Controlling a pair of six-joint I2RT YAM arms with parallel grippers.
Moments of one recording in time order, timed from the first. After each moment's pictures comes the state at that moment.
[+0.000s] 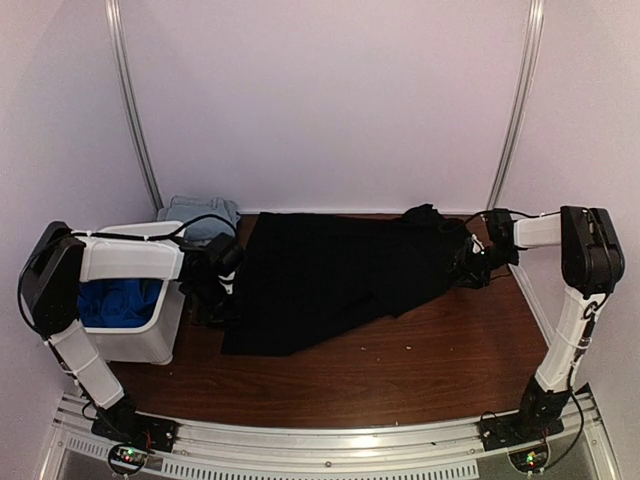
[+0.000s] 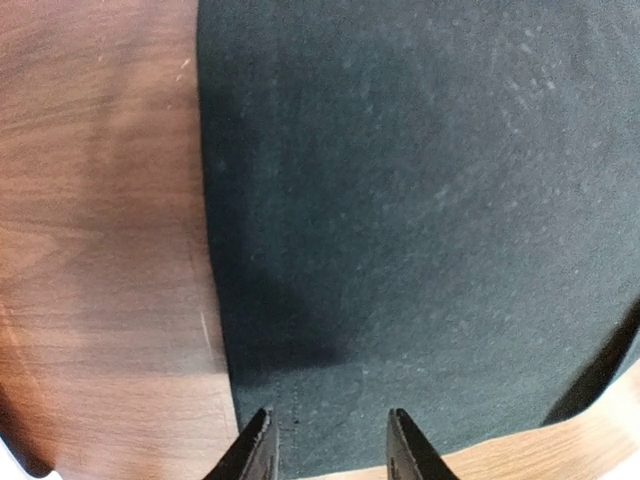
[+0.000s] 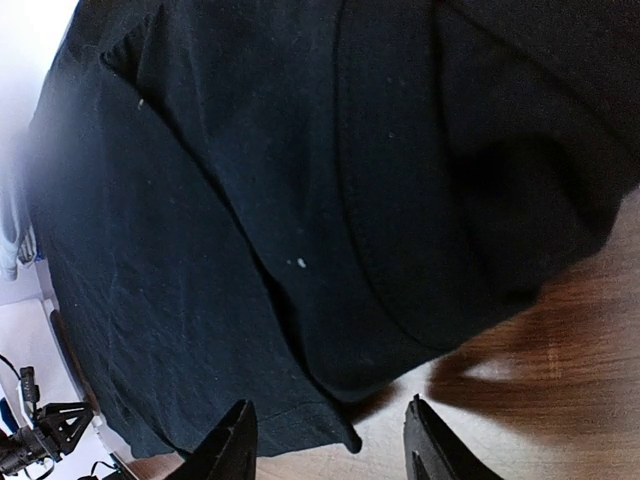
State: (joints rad) left arm -0.62 1.68 1.02 -0.69 0.04 -0.64; right arm -0.04 1.91 1.20 -0.46 -0.52 0.43
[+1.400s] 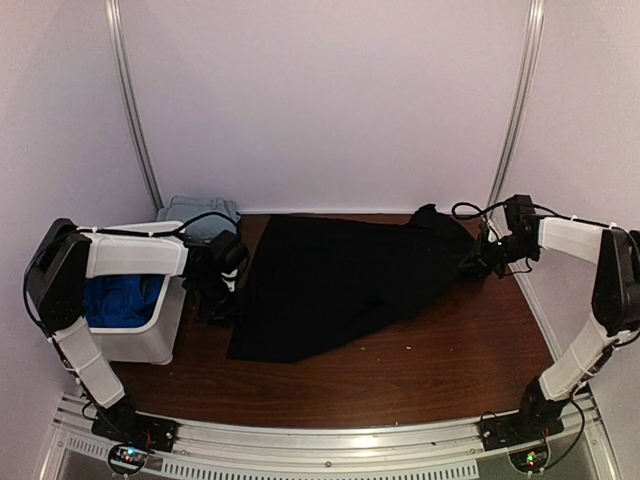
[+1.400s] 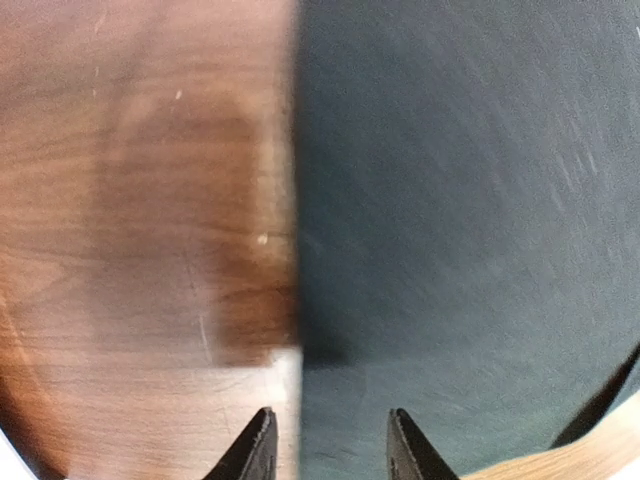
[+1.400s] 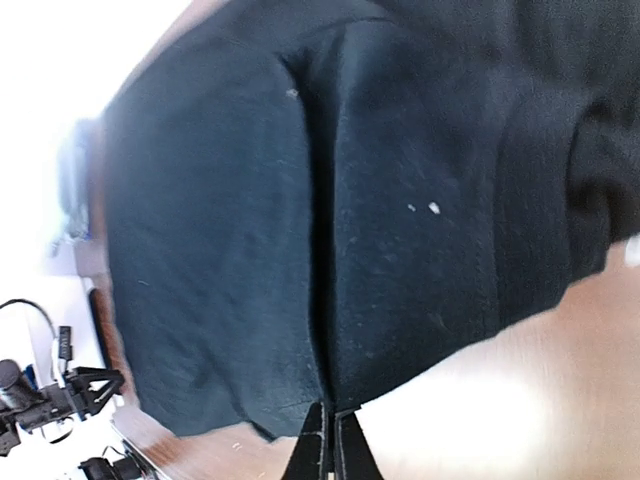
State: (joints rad) left arm -0.61 1.71 1.07 -0.71 0.03 -0.62; right arm -0.04 1.60 1.09 -0.54 -0.53 0.44
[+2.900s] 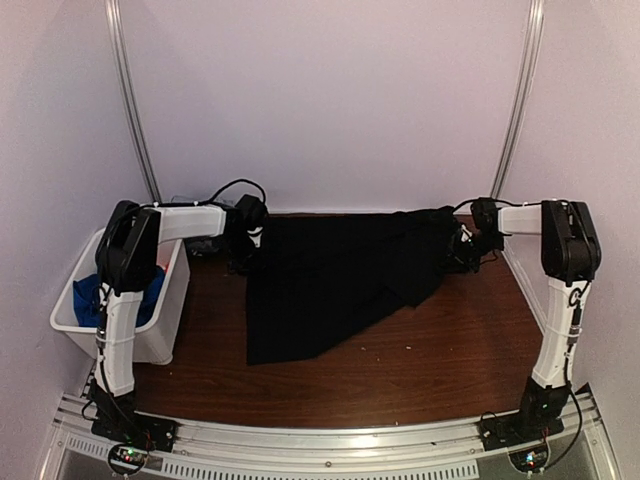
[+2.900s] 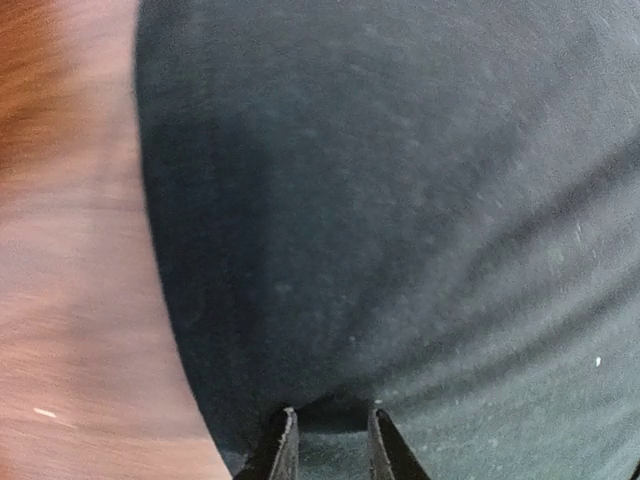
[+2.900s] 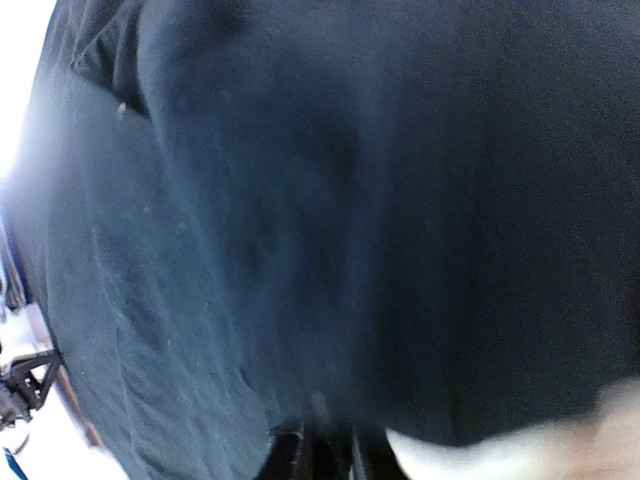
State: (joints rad) left arm -0.49 2.24 1.71 -0.69 0.03 -0.39; right arm -0.01 2.12 1.49 -0.56 -0.44 0.47
